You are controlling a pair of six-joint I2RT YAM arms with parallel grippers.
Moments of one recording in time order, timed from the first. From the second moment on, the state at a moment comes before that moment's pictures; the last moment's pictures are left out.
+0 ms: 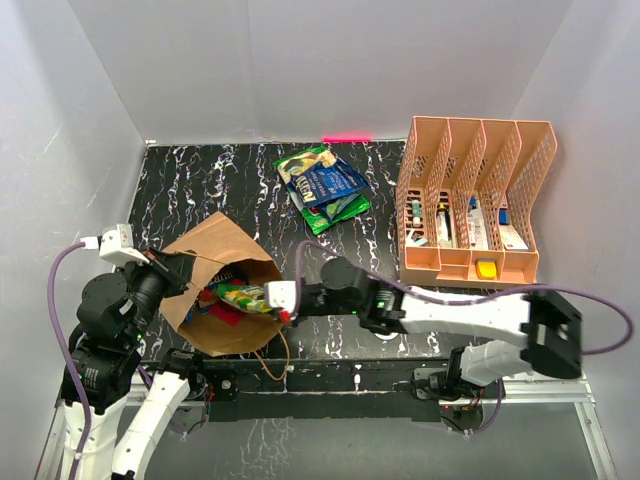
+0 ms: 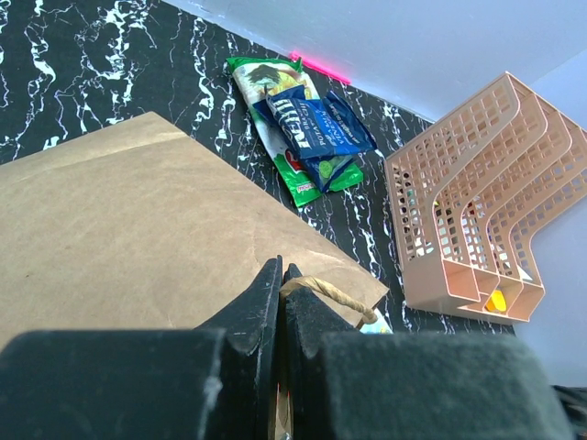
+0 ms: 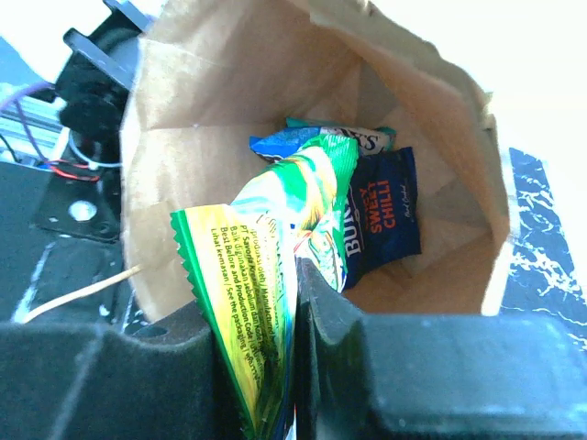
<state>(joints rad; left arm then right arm) -0.23 0.39 0.98 -0.78 -0.04 -0.56 1.22 1.40 0.90 0.32 -0.27 -0.50</state>
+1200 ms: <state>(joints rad) -0.23 0.49 1.00 -0.81 -0.05 -0.56 0.59 1.87 1.40 0.13 0.12 -0.63</state>
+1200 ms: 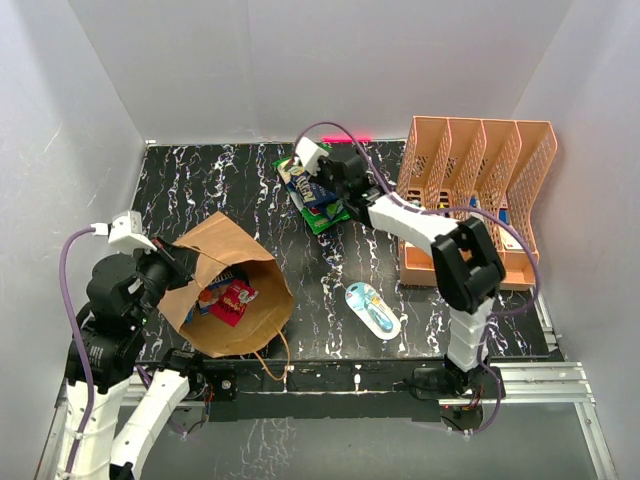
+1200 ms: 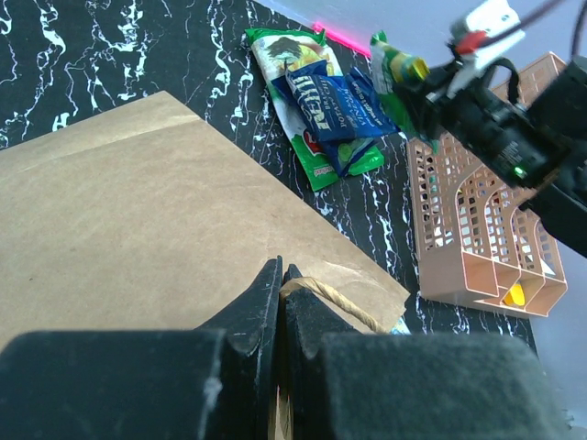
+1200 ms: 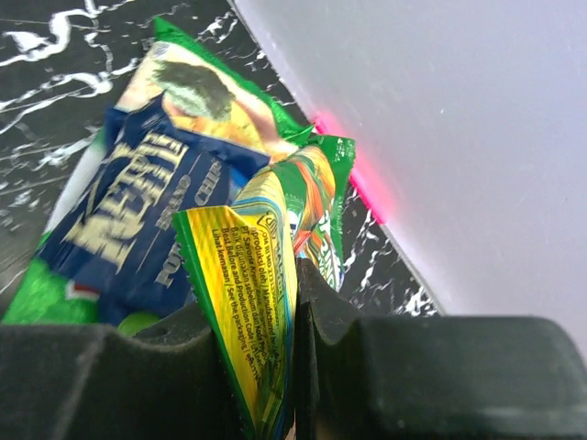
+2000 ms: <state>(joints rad) -0.23 0.56 1.02 -0.81 -0.04 -0.54 0.65 2.39 1.87 0.05 0.38 -1.04</state>
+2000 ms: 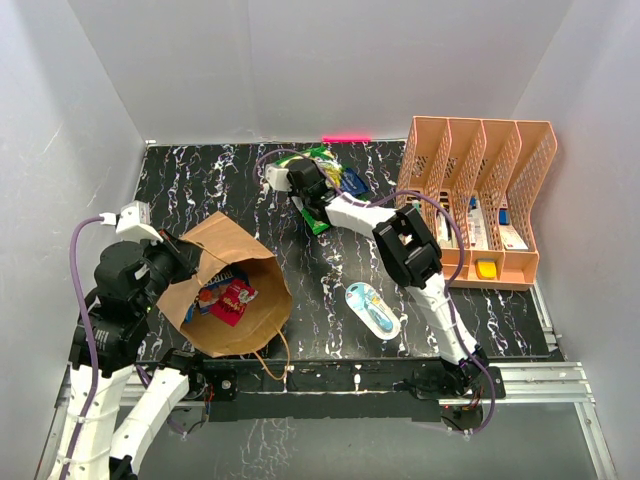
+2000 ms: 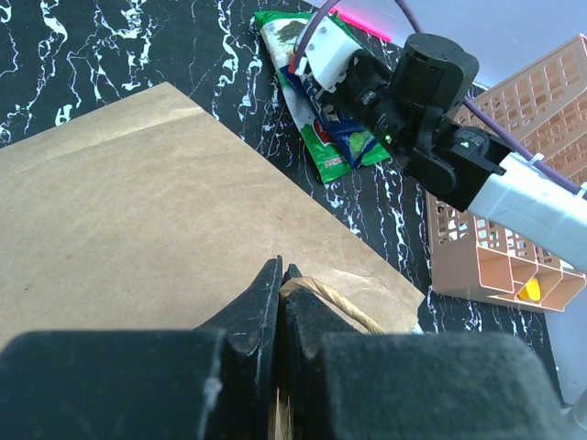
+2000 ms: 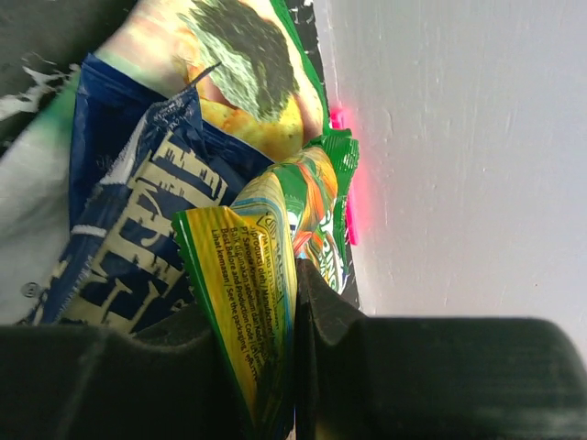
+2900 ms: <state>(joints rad) -0.23 0.55 1.04 -0.81 -0.04 -0.54 0.68 2.41 1.87 -0.01 0.20 -0.83</state>
